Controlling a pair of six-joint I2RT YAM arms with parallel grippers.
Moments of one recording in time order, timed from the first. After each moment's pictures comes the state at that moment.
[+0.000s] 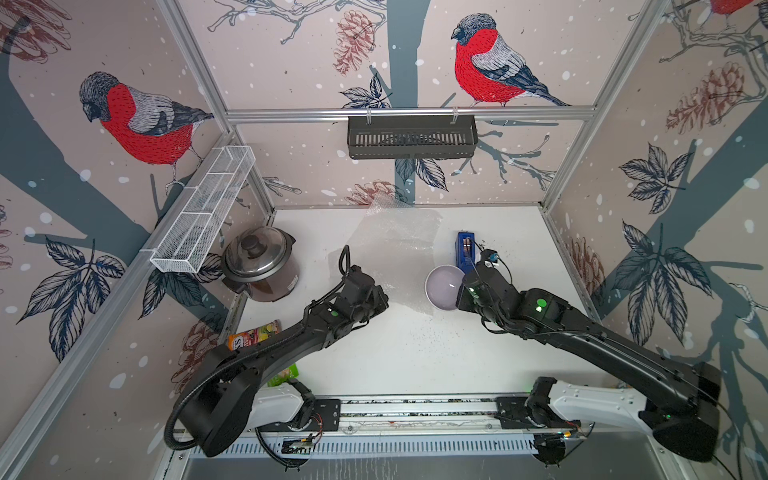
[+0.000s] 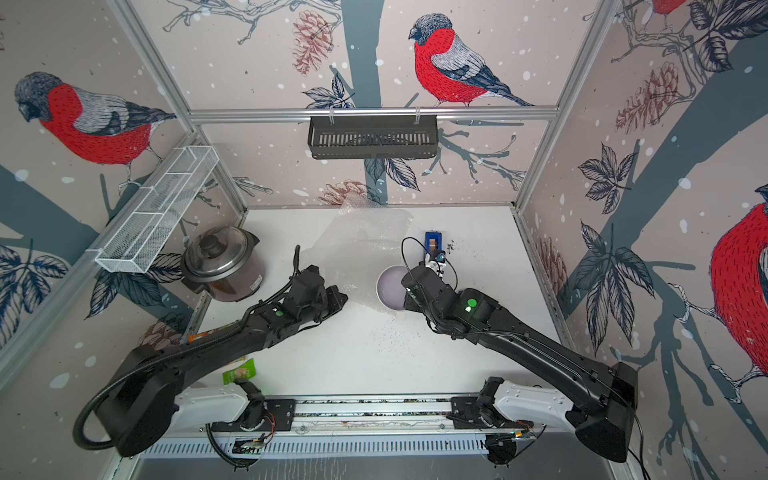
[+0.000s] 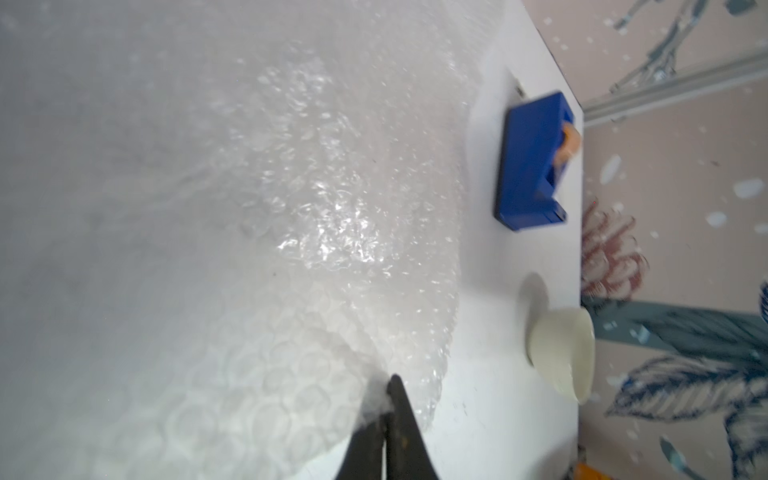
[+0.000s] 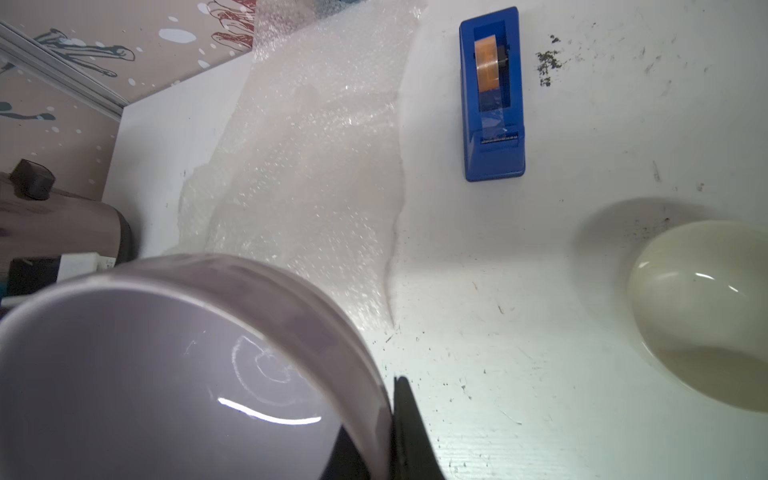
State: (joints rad) left arm -0.73 1.18 0.59 -0.10 0.05 -1.05; right arm 0.93 1.12 1.07 -0.78 0.39 0.92
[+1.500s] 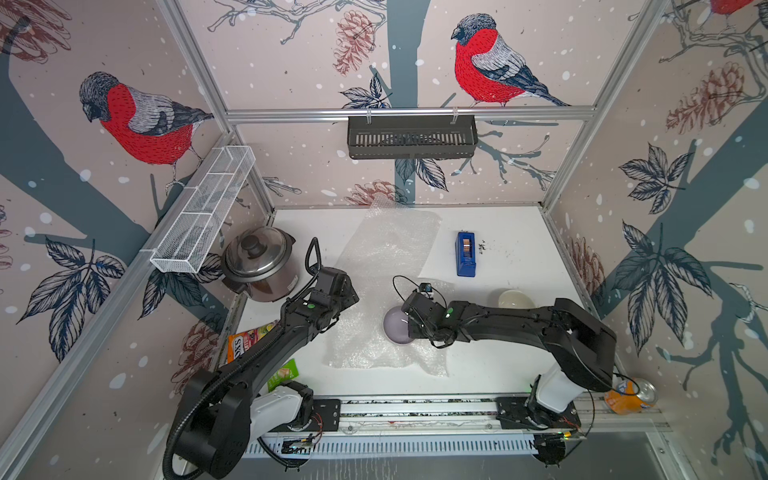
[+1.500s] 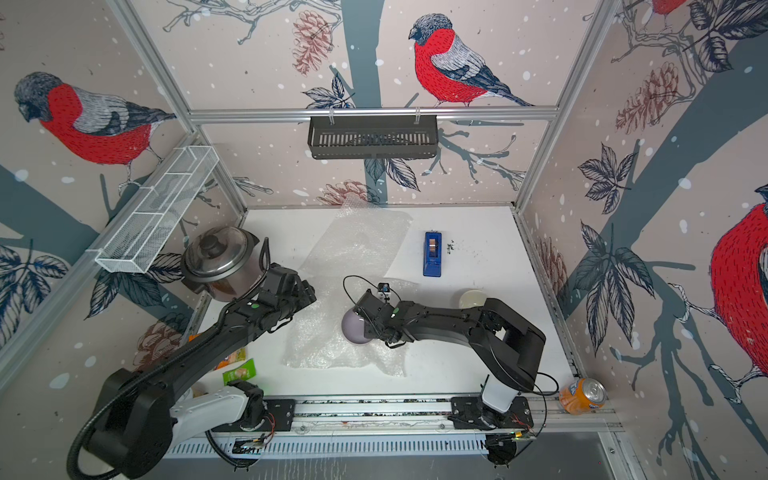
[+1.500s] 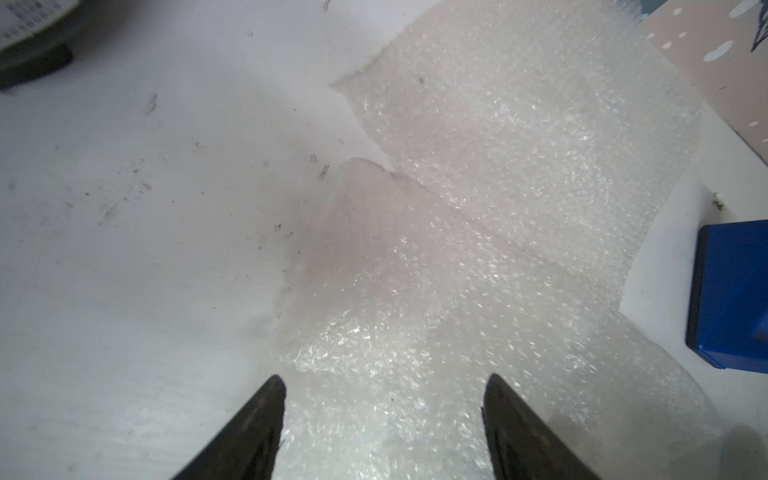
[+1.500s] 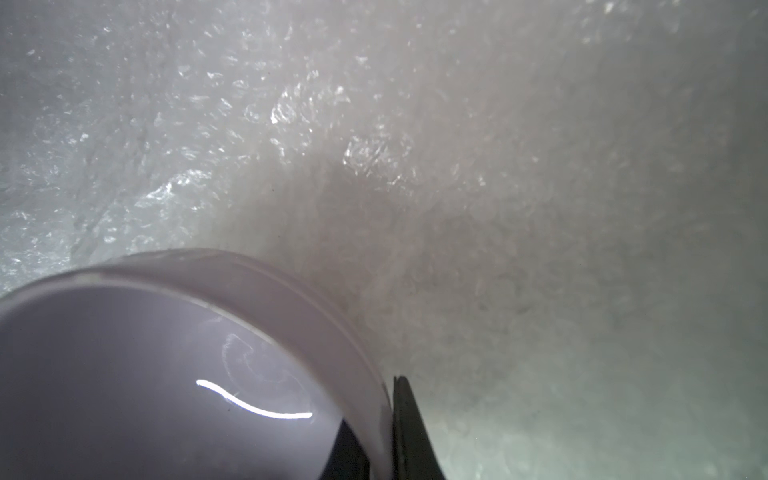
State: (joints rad) left arm -0.38 1.20 0.63 -0.36 -0.14 -0.83; right arm 1.05 1.67 0.98 -0.47 0.19 0.95
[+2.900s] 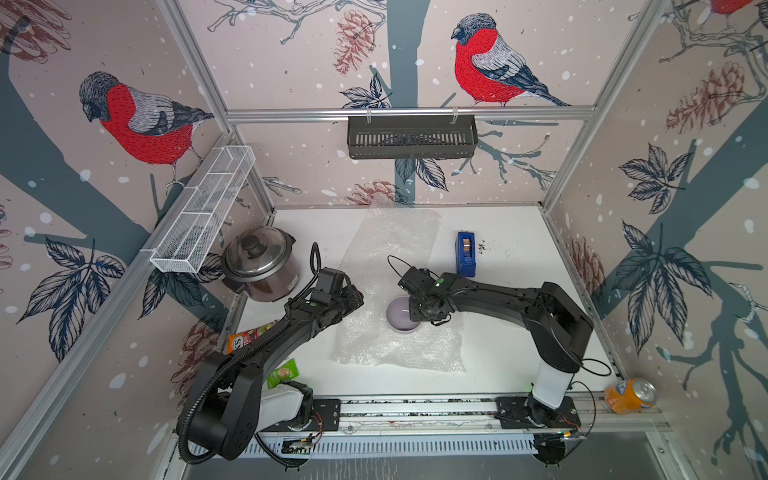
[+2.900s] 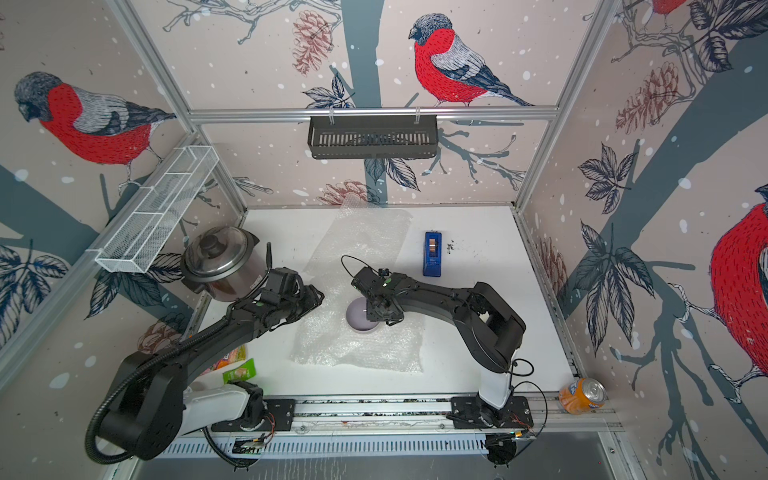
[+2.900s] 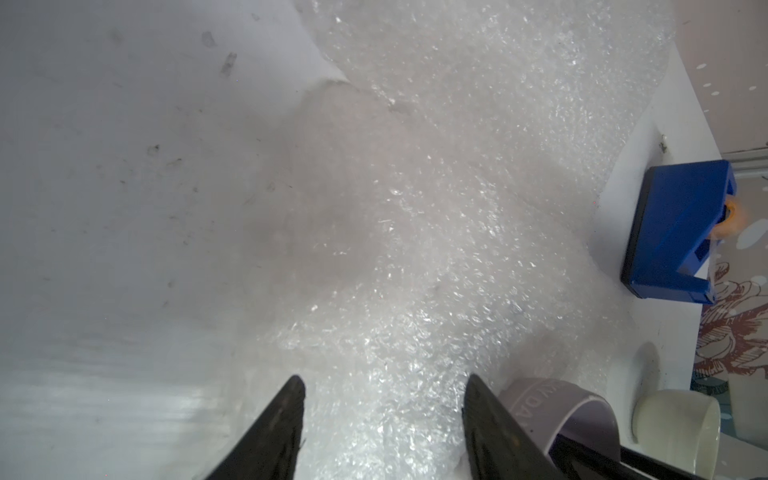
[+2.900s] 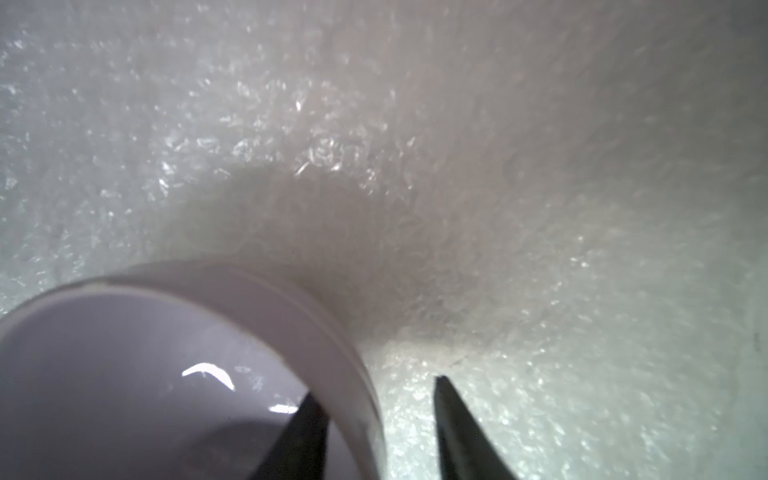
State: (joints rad) left arm -0.37 1.23 0.60 -0.25 0.14 -0.83; right arm 0.95 1.80 1.24 -0.71 0.13 0.83
